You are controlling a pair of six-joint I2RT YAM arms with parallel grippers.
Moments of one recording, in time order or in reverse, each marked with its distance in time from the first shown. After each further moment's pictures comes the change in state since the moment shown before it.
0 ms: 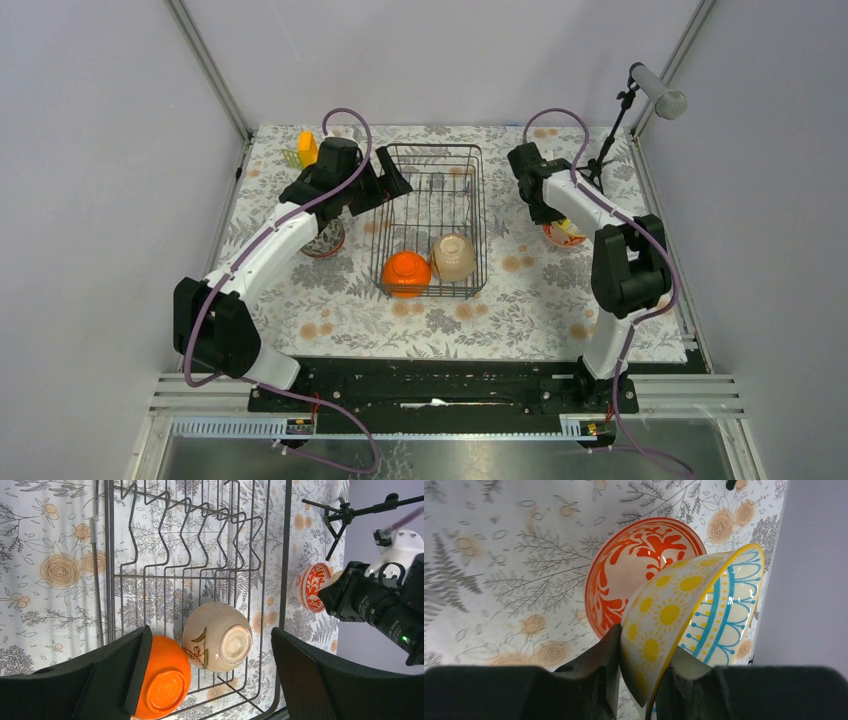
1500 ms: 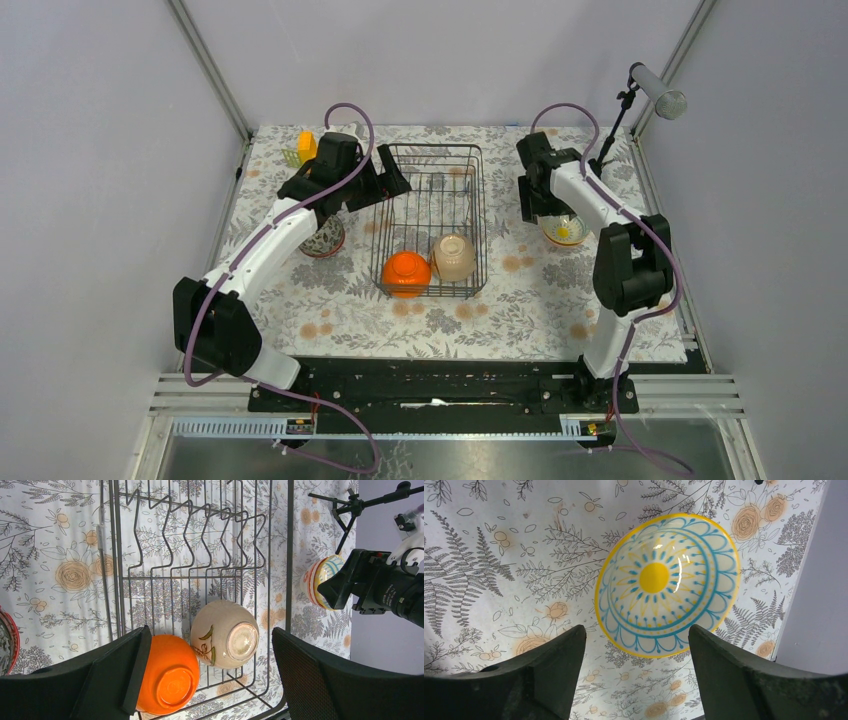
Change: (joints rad) left arm 0.000 0.007 0.054 -0.063 -0.006 0.071; right arm -0.050 0.024 0.083 -0.084 -0.135 0.029
